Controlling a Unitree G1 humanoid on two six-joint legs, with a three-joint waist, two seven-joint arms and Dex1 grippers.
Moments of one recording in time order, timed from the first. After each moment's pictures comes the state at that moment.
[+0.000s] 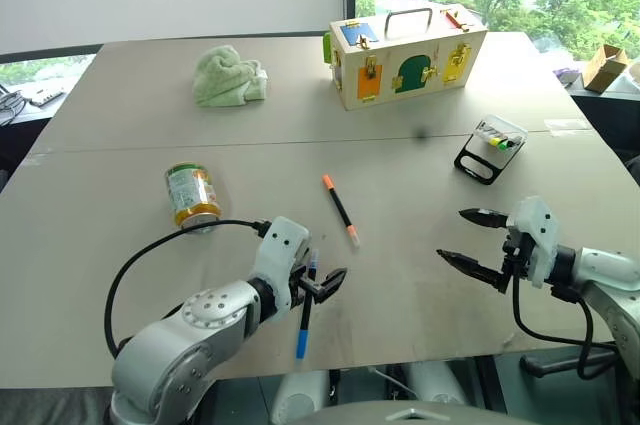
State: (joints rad) left arm 0.10 0.45 -0.01 -0.92 -0.57 1.28 -0.14; right arm 0.07 -0.71 -0.10 -0.45 0.45 0.44 0.89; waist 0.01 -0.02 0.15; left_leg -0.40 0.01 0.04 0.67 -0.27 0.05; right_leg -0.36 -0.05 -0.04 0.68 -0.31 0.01
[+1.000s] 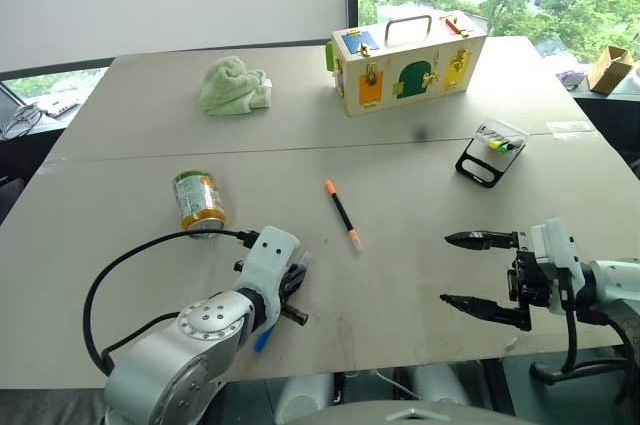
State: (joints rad) left arm 0.09 0.44 -0.04 -0.94 -0.46 1.43 -0.05; right arm 0.13 -0.77 -0.14 -0.49 0.63 0.30 1.17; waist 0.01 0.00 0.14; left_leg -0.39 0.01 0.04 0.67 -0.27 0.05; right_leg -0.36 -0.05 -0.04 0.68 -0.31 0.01
